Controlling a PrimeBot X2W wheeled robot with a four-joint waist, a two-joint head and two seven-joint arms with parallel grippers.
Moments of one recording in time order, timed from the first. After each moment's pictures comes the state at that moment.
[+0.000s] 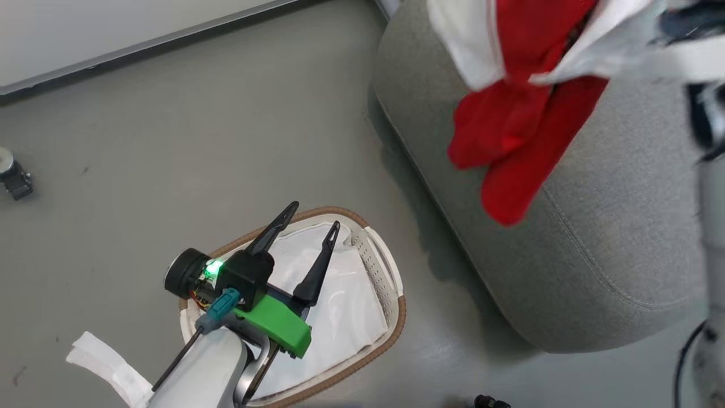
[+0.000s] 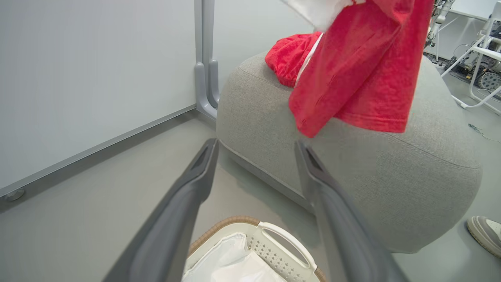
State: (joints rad) left arm -0.37 0.22 -0.59 0.31 -0.33 -0.13 -0.26; right arm -0.84 -0.18 -0.08 0.16 -0.01 0.13 -0.26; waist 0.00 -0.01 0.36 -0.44
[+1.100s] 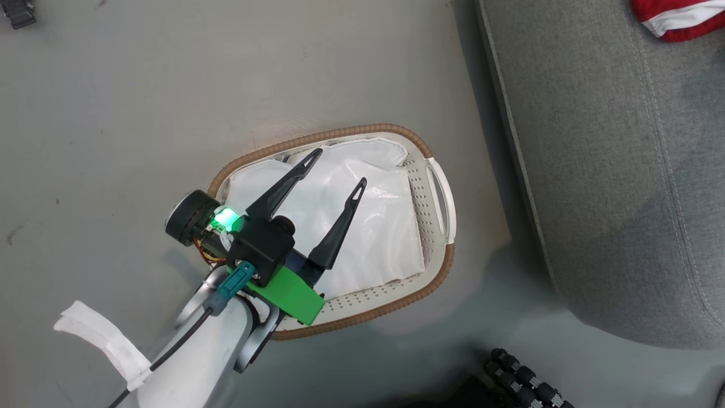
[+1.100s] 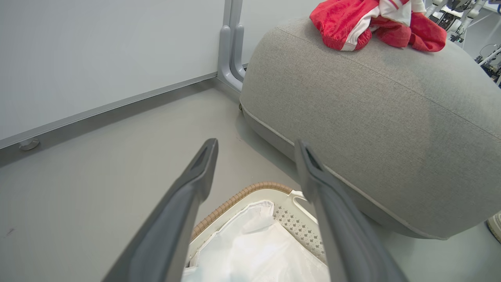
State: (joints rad) left arm -0.48 0.27 -0.64 0.12 -0.26 -0.11 -0.19; right arm -1.04 -0.42 -0.39 0.89 -0.13 0.13 -0.26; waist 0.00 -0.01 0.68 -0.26
